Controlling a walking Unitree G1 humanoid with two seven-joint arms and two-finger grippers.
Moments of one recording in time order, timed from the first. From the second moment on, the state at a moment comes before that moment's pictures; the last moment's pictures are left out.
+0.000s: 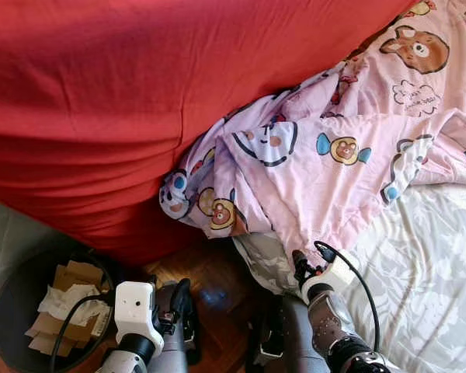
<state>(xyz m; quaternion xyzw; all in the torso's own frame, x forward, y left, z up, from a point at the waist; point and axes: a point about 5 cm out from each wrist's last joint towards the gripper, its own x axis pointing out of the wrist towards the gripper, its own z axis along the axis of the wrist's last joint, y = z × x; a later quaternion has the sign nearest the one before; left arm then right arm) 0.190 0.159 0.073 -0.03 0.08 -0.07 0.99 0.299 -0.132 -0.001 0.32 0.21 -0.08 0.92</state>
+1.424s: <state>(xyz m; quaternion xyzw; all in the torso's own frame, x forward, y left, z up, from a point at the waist) 0.219 0.185 0.018 -0.03 0.13 -0.01 0.99 0.280 -0.150 -0.016 0.25 0.22 -0.05 0.94</state>
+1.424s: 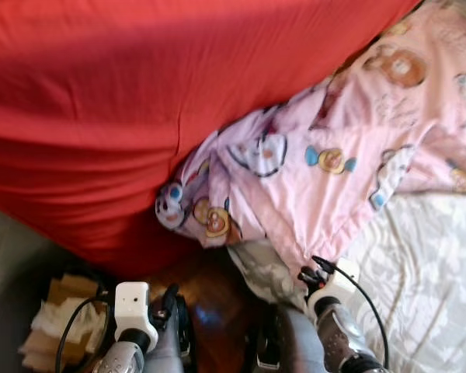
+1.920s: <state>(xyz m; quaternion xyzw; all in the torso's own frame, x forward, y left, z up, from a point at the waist) 0.213 0.204 -0.039 -0.04 0.25 0.03 0.97 0.253 -0.167 -0.034 0.21 0.24 -0.07 0.95</state>
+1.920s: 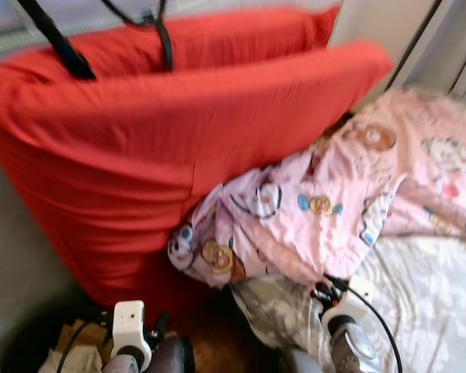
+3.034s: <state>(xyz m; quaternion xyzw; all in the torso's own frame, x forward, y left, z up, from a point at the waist) 0.190 0.205 -0.071 -0.04 0.36 0.06 0.93 0.184 -0.186 -0.082 0.09 0.41 -0.08 0.90</state>
